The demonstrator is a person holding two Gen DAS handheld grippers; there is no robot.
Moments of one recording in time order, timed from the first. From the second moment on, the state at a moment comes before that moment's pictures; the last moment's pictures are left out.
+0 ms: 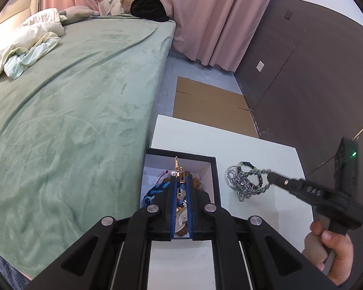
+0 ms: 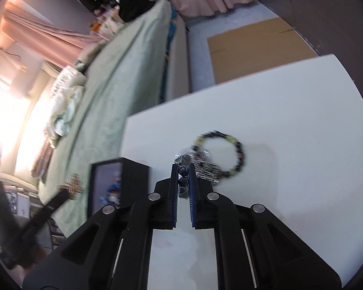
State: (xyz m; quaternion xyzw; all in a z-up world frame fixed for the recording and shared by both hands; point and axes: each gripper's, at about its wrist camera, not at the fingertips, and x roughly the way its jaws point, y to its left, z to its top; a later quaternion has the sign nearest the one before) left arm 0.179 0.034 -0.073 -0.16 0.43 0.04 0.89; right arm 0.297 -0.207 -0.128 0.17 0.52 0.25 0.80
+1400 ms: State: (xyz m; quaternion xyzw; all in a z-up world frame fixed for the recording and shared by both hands) left arm 0.164 0.045 -0.066 -0.14 0.41 0.09 0.90; right arm 0.263 -0.175 -0.094 0.14 0.49 0.36 0.78
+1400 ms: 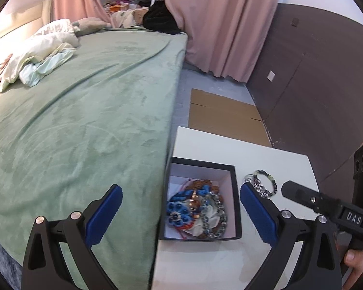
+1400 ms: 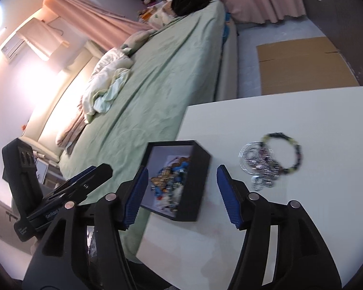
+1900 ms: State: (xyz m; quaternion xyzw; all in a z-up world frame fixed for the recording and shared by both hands) left arm 0.201 -0.024 -0.086 -0.13 0.43 0.03 0.89; right arm 0.292 -0.252 -0.101 0.18 0.49 0.24 0.82
